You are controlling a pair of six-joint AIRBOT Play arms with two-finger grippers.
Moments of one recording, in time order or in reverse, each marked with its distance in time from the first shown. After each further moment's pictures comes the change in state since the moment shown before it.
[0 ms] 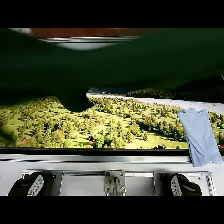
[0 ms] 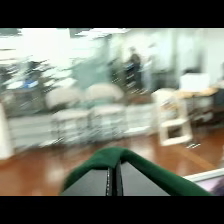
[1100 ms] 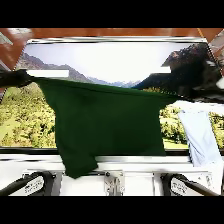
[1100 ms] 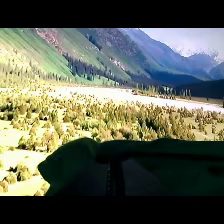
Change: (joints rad) left arm -0.069 -0.494 -0.784 0.079 0.152 0.064; right arm 0.185 -0.667 -0.654 -0.172 -0.241 0.047
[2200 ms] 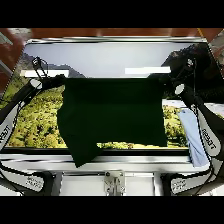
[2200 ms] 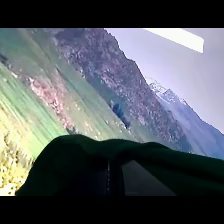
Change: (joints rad) left arm -0.172 -0.470 -0.040 -0.166 0.703 0.020; right arm 0.158 -0.349 -0.027 0.180 -0.893 0.061
